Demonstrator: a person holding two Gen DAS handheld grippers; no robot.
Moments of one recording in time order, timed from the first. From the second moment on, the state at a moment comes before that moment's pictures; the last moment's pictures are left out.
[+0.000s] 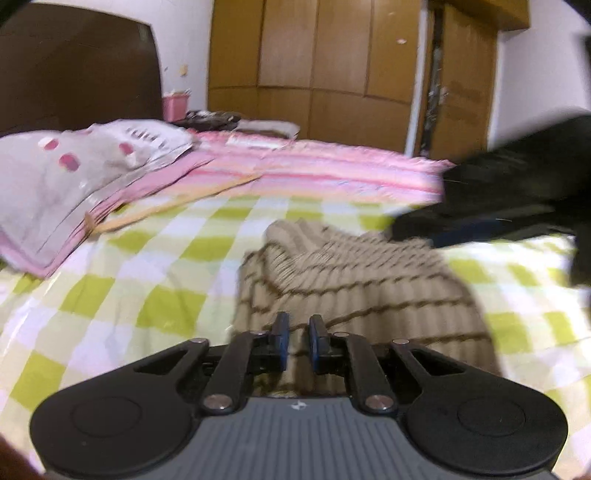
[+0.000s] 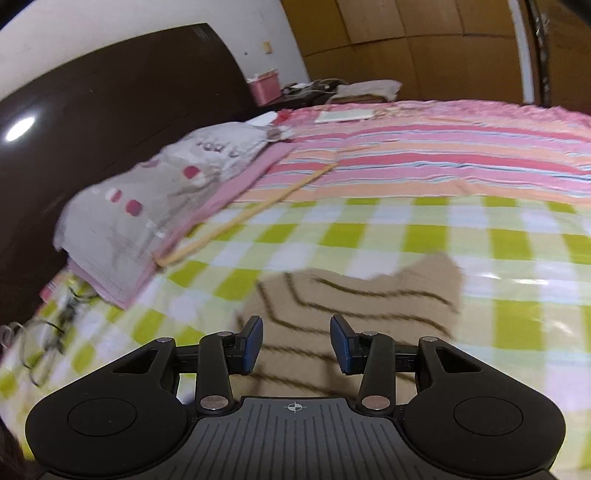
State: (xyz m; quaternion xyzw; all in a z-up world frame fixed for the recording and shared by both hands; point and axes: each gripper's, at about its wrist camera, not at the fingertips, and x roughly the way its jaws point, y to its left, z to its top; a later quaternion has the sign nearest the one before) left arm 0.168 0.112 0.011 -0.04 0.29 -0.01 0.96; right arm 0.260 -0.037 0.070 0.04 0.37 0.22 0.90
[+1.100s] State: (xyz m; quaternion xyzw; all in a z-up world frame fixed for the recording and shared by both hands) left arm 0.171 0.154 -0.008 -0.14 0.34 -0.04 0.93; right arm 0.202 -0.079 0.001 0.10 0.44 0.19 0.87
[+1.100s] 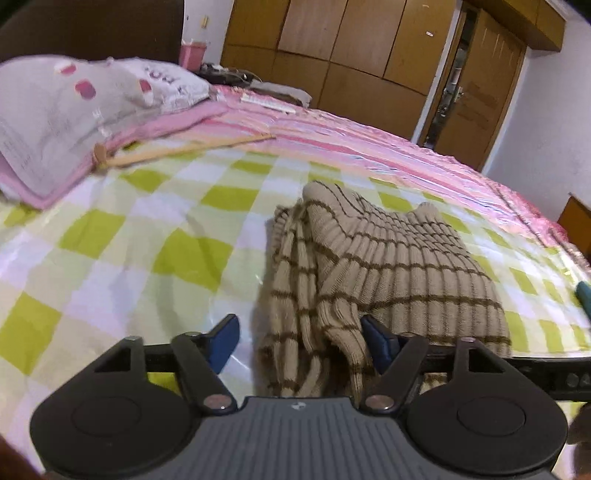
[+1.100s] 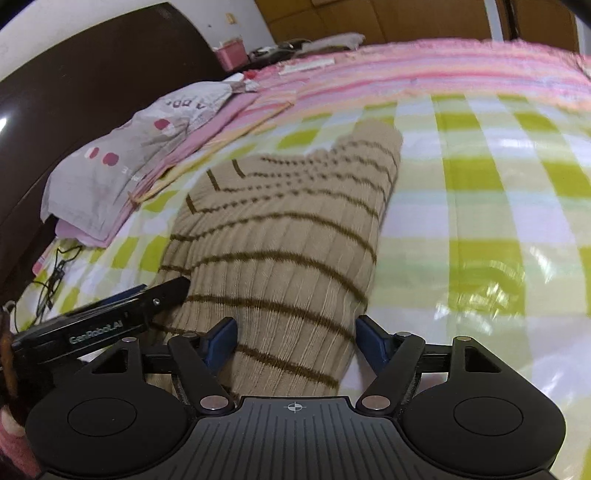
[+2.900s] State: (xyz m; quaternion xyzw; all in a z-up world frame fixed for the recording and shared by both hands) left arm 0.170 0.146 0.018 -0.06 0.35 0.01 0.94; right arm 0.131 -0.019 0.002 0.05 0.43 0.31 0.84
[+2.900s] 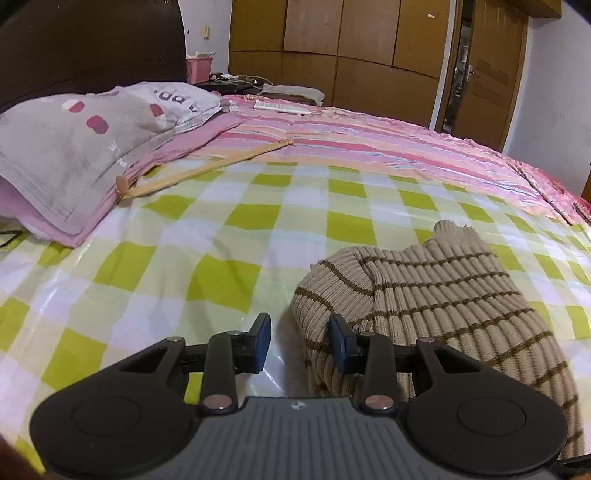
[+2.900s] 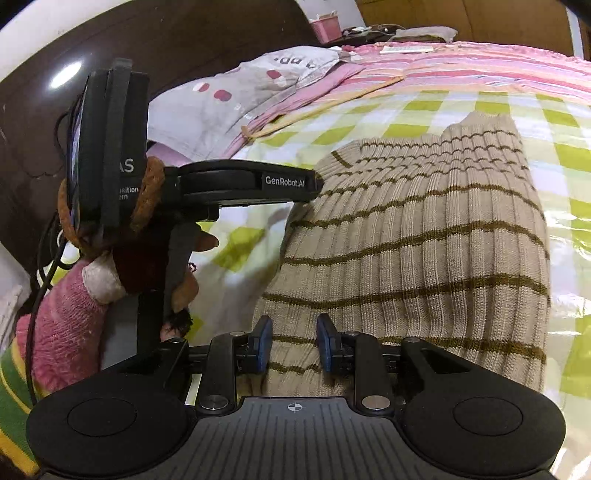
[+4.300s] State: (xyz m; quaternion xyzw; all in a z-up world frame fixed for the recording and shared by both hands) left arm 0.046 0.095 0.023 -0.02 0.39 -0.01 0.92; right arm 0.056 -0.086 0.034 0.04 0.40 0.16 0.90
